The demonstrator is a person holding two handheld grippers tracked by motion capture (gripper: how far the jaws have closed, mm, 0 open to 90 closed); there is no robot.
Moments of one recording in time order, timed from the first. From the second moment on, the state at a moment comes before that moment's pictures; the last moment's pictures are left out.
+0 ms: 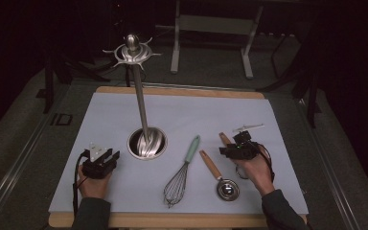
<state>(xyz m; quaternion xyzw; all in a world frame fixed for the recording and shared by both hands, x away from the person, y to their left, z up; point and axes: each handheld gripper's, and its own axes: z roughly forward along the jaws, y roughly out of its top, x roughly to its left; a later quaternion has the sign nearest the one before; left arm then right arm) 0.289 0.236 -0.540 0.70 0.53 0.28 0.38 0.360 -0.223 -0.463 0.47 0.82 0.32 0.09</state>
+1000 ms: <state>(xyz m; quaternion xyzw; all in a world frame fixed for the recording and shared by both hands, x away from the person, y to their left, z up) 0.290 0.235 -0.540 0.70 0.54 0.28 0.37 0.390 -0.133 -0.502 0.48 0.82 0.30 -0.01</state>
